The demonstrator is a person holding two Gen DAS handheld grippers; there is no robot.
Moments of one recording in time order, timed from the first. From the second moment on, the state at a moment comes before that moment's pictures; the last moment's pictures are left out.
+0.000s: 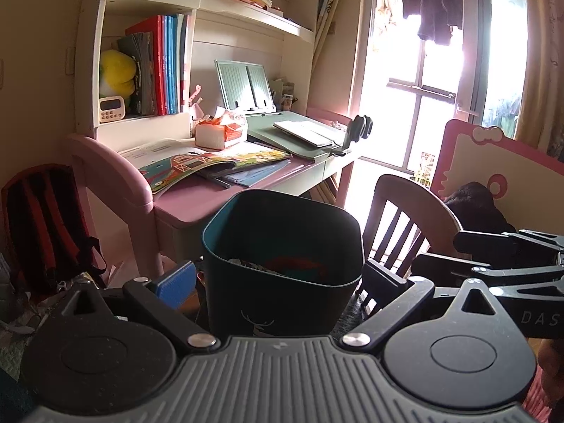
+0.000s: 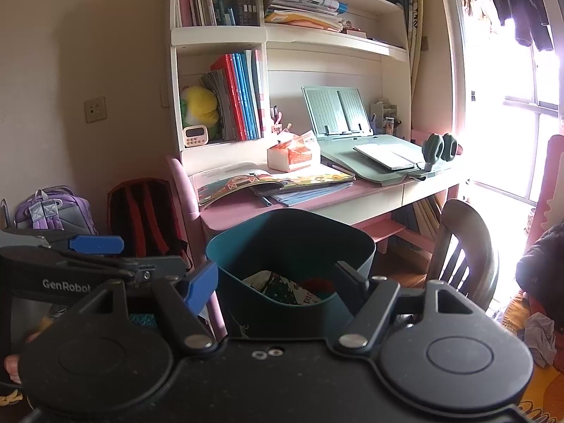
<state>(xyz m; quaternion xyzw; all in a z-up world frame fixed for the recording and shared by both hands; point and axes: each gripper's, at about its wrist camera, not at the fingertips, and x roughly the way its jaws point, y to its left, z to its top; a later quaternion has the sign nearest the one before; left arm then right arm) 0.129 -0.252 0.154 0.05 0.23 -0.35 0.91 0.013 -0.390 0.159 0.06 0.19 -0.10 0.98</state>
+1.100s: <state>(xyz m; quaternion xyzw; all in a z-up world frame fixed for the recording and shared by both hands) 0.079 -0.244 0.150 0.07 0.21 -0.35 0.91 -0.033 -0.372 0.157 0.06 0.17 -0.10 0.98</state>
